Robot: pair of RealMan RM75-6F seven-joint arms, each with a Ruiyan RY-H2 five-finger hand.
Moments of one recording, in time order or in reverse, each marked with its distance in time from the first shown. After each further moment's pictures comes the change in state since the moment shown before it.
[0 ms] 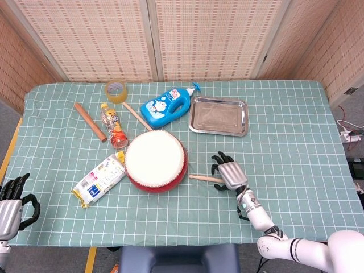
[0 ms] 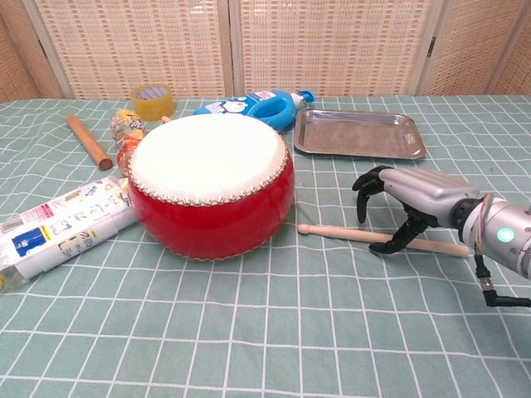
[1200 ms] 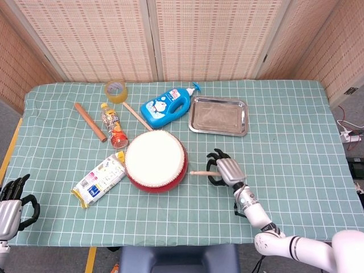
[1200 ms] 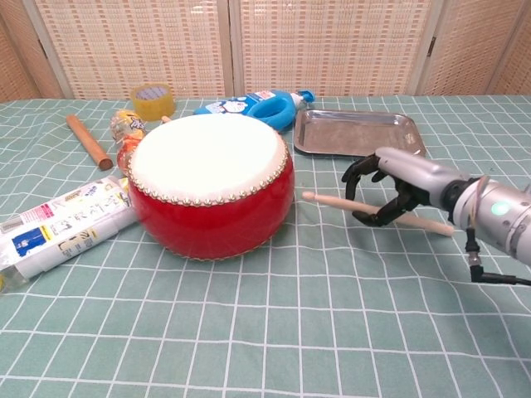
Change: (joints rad) left arm 0.000 -0.007 0.004 0.032 0.003 -0.012 -0.040; right arm -0.012 0.039 0.087 -0.081 0.008 -0.027 0.225
